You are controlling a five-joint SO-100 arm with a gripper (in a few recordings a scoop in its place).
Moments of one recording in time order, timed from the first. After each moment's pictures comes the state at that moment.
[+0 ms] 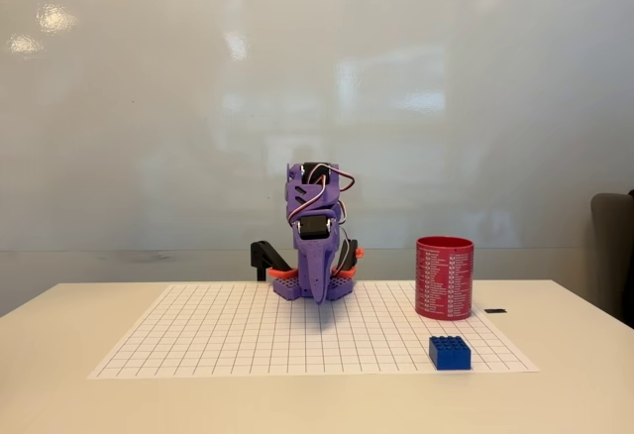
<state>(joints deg) -8.5 188.6 173.8 68.9 9.8</state>
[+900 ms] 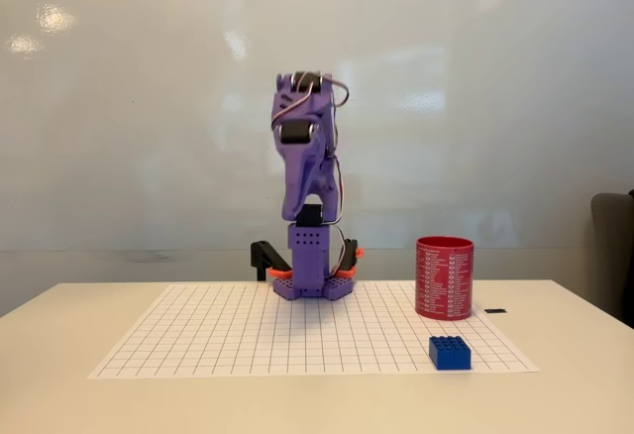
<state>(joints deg) -0.3 143.0 106.6 93.9 0.9</state>
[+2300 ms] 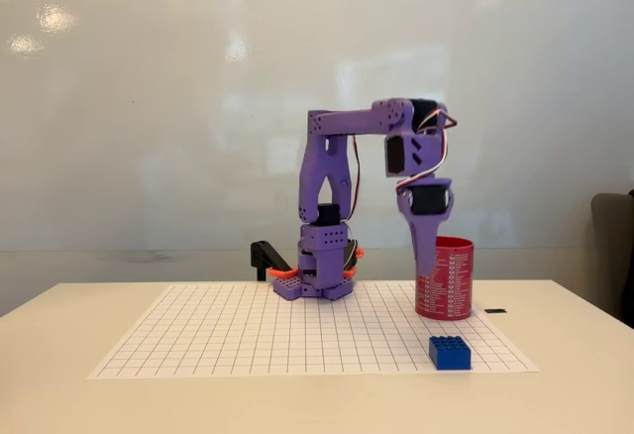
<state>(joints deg) -37.4 89.0 91.5 81.3 39.1</state>
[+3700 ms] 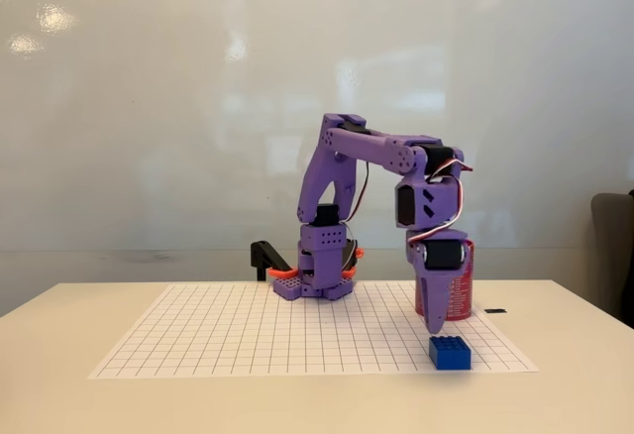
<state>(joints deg) -34.6 70.4 79.5 76.0 21.1</state>
